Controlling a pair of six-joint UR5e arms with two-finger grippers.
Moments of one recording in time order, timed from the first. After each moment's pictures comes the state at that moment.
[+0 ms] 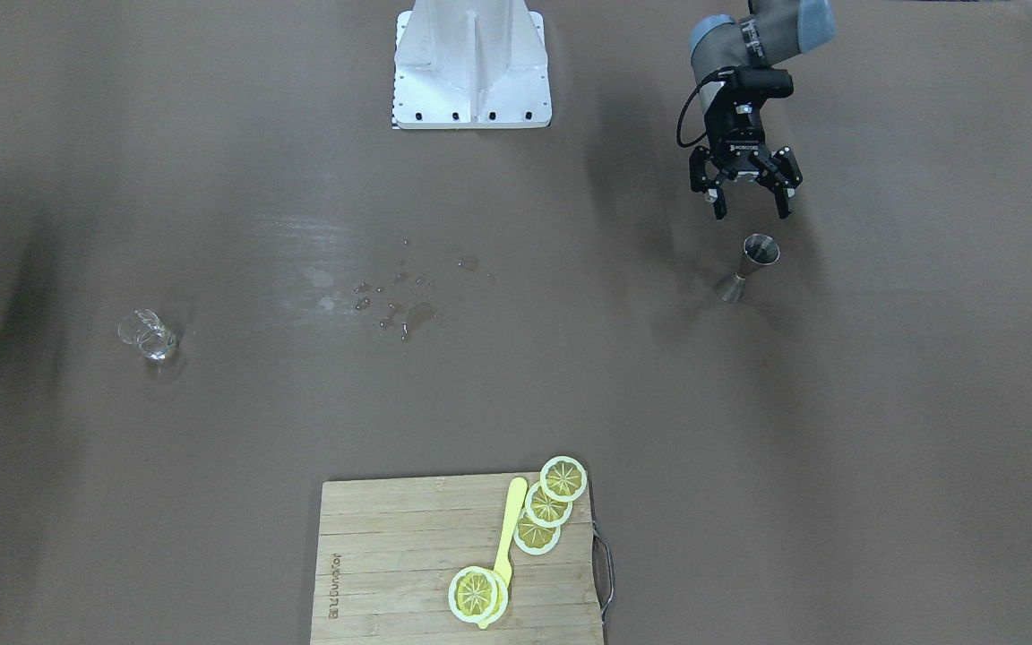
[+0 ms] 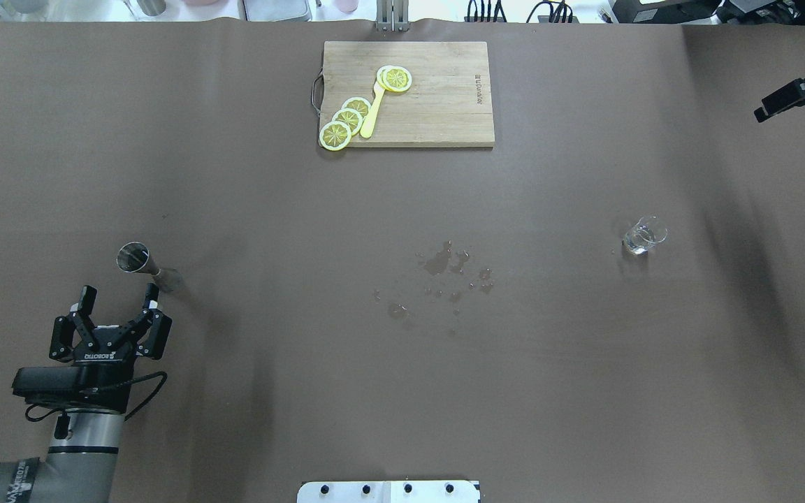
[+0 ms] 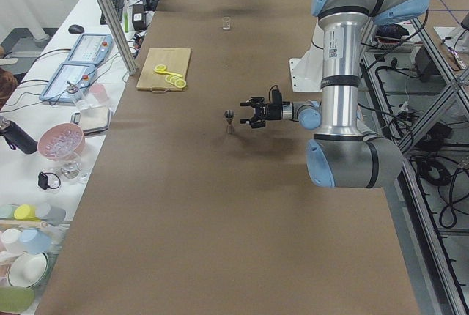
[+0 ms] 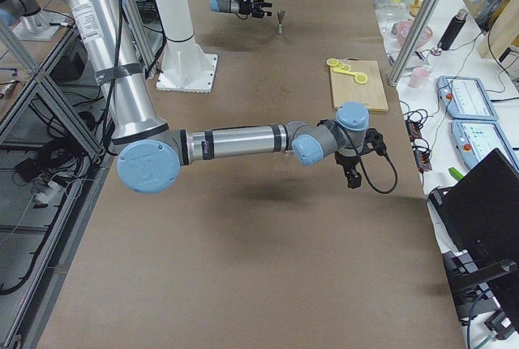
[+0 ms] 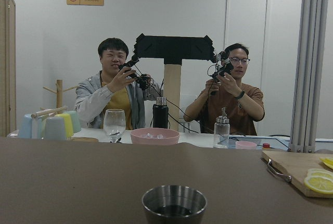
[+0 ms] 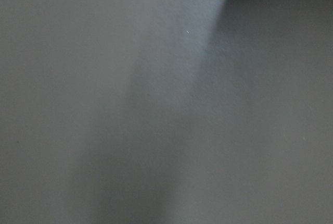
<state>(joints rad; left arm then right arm) 0.01 -1.43 -1.95 -1.55 -0.06 -2.18 1.32 -1.28 1.39 -1.25 2.28 0.21</state>
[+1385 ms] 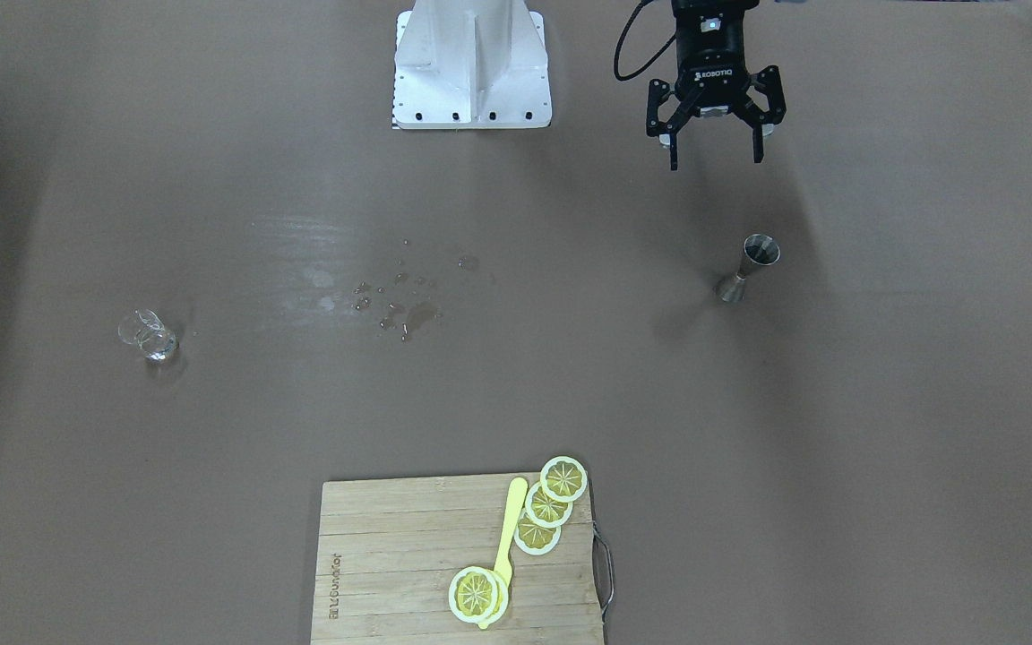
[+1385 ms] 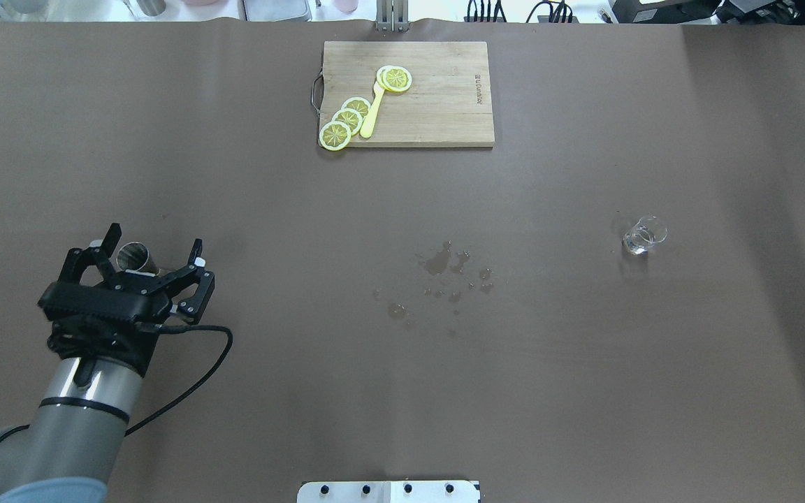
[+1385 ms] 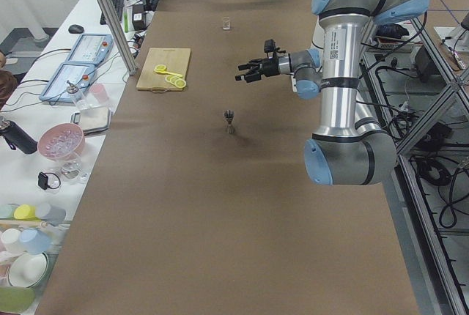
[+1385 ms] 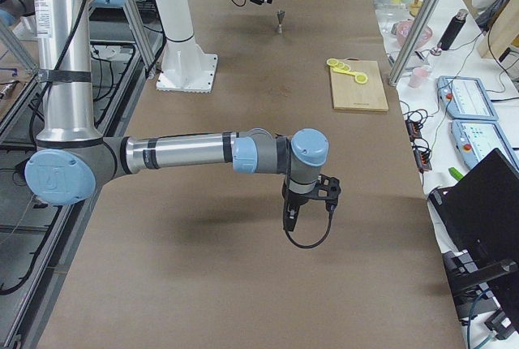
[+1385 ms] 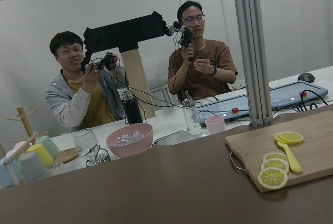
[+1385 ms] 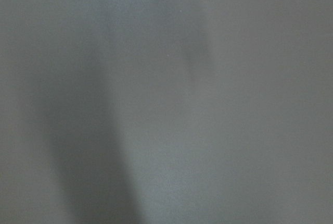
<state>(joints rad) -0.13 -1.62 -2.14 -2.06 -0.39 -0.93 1.53 -1.66 1.77 -1.67 2.29 0.21</state>
